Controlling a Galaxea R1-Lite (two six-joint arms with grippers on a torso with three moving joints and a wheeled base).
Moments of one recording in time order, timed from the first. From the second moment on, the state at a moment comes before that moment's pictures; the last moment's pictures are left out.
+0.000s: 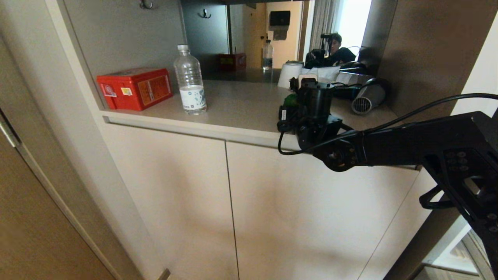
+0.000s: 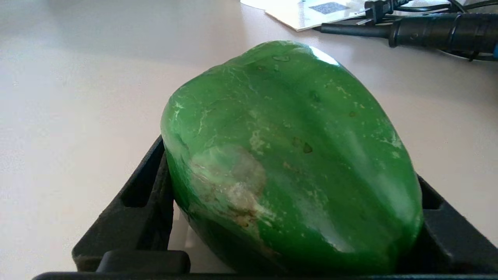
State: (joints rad) left arm 0.00 0.00 0.00 0.00 0.00 0.00; right arm 0.55 2.25 -1.75 -0.56 -0.63 0.00
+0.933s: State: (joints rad) left arm 0.00 0.00 0.00 0.00 0.00 0.00; right arm 0.60 1.83 -1.23 -0.56 -0.66 0.01
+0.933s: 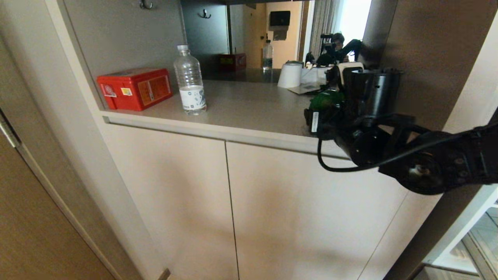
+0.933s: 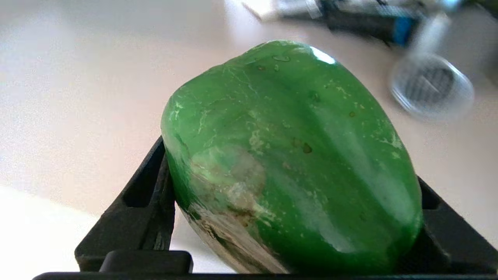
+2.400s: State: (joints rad) left arm 0.00 0.00 0.00 0.00 0.00 0.00; right arm 0.63 1.17 -0.46 -0.57 -0.63 0.09
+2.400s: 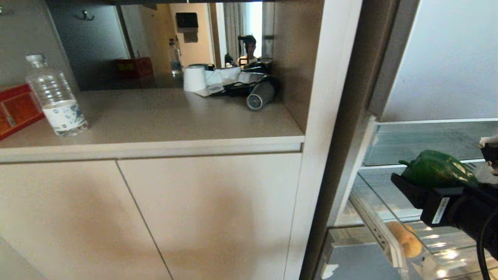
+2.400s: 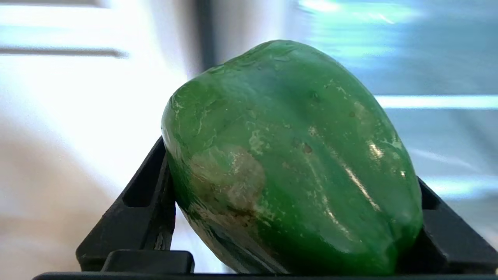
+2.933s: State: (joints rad) left arm 0.00 0.00 0.00 0.00 0.00 0.00; right arm 0.62 1.14 -0.41 -0.57 -0.59 0.09
